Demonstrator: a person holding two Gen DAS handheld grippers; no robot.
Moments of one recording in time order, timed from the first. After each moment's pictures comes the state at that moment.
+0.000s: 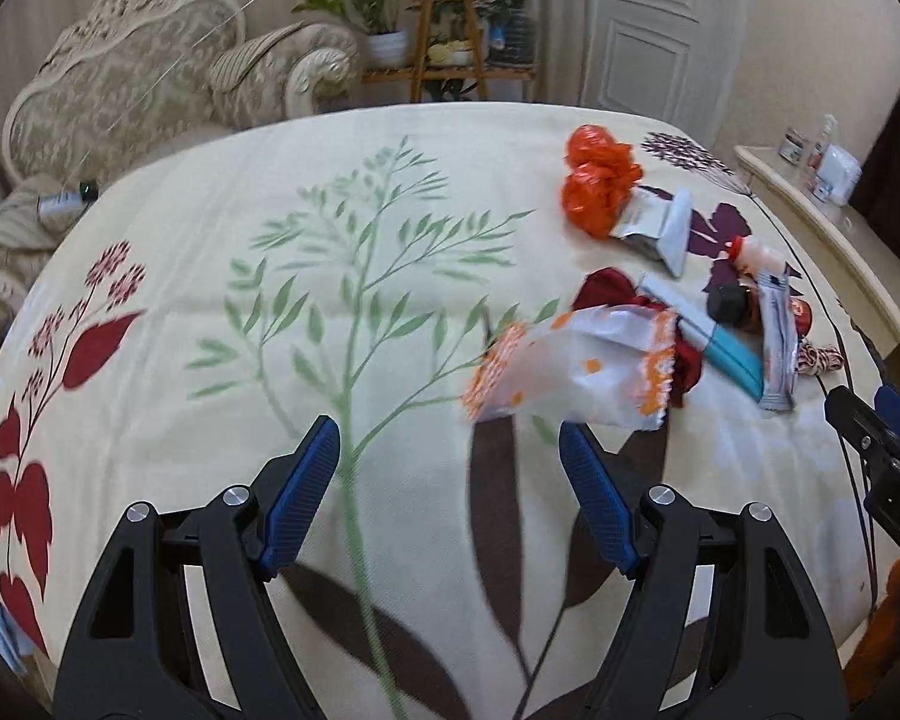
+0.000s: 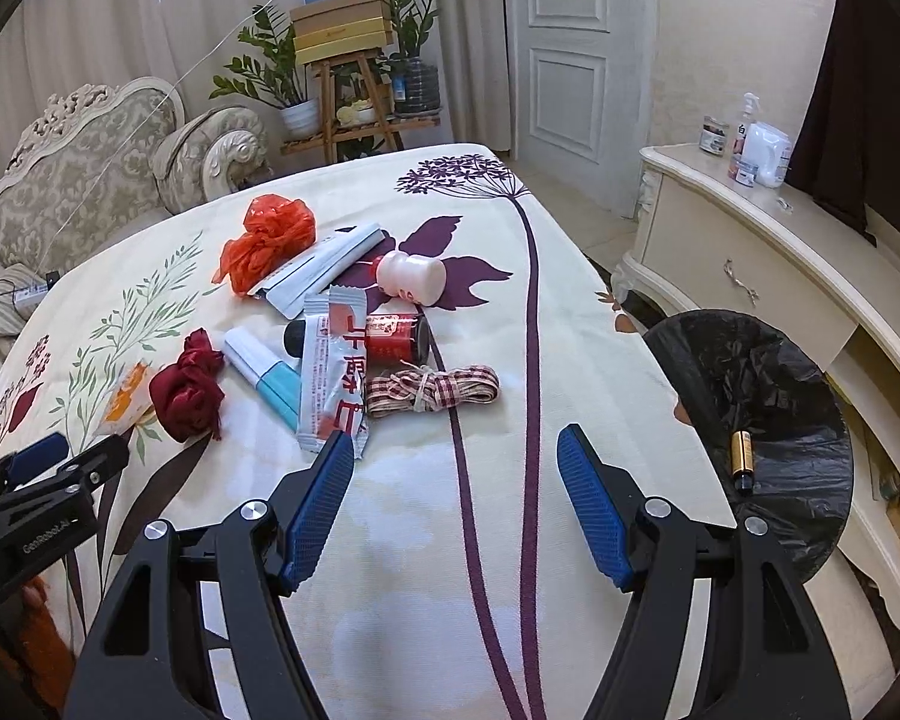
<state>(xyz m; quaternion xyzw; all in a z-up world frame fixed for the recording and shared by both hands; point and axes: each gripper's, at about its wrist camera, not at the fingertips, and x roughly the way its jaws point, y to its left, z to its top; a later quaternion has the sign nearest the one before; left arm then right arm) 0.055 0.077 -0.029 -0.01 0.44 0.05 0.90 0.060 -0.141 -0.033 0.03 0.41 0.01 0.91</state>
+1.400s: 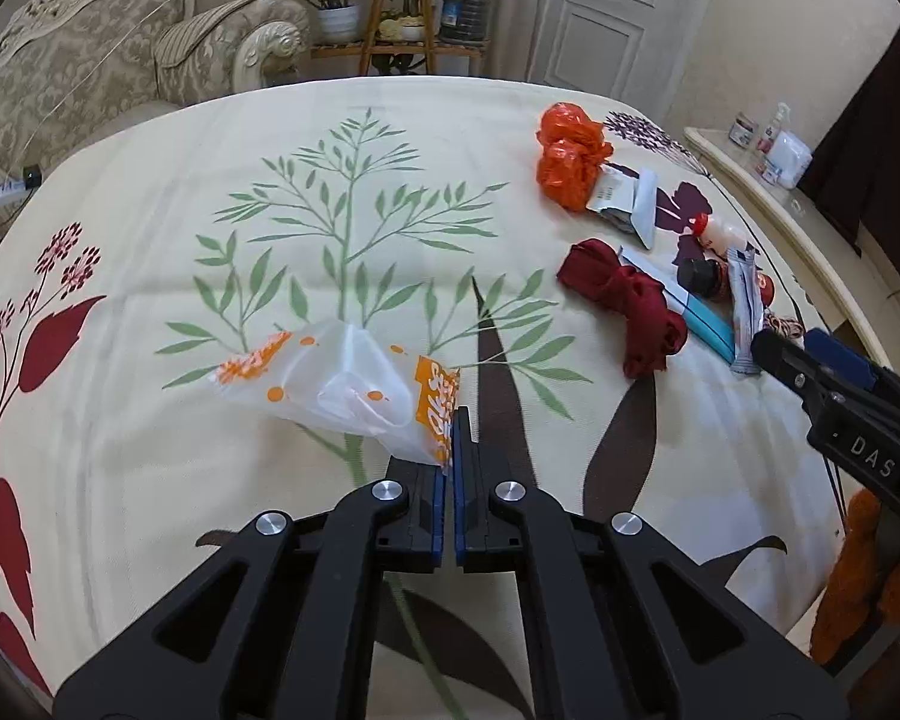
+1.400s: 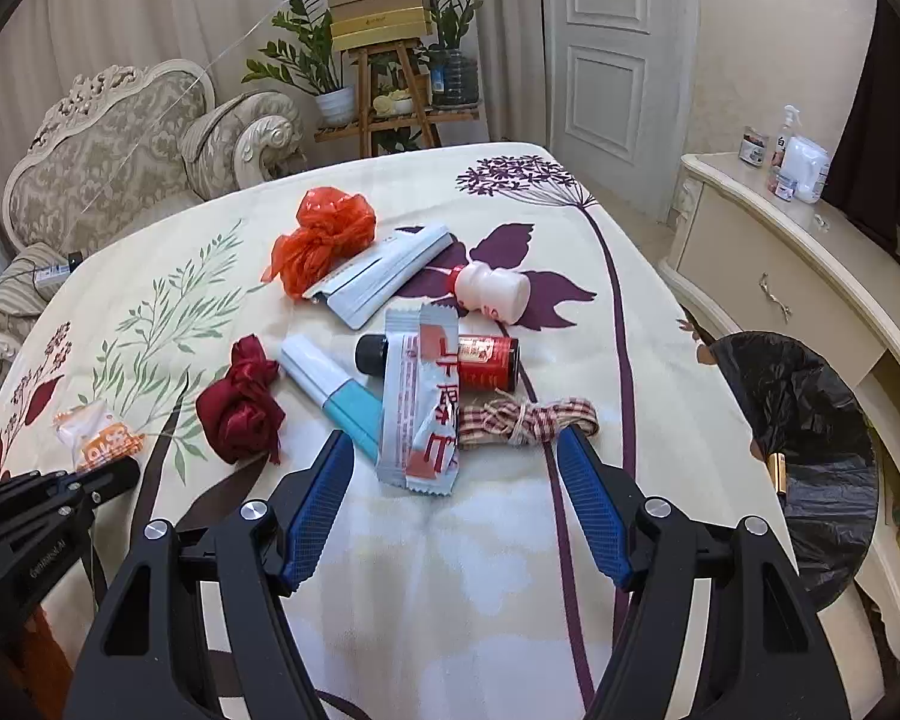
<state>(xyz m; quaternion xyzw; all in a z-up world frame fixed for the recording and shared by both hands) 0.050 0.107 -0.033 -0.04 0.47 -0.03 0.88 0.076 -0.108 -0.033 0.02 0.42 0.05 0.91</state>
